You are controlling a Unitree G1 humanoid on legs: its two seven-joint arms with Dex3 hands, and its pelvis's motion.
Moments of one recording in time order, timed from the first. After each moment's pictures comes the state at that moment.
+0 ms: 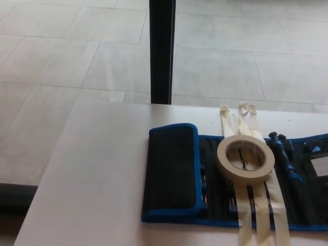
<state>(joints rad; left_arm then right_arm) 0.19 0.60 0.61 1.01 -0.41 0.08 -0.42 -0.08 -0.60 -0.73 1.17 0.38 -0.11 0.08</state>
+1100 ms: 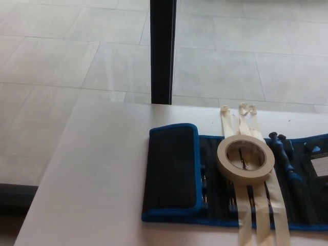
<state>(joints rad) 0.19 0.59 0.51 0.96 -0.36 0.06 -0.41 -0.04 -0.64 -0.46 1.24 0.27 -0.23 0.12</state>
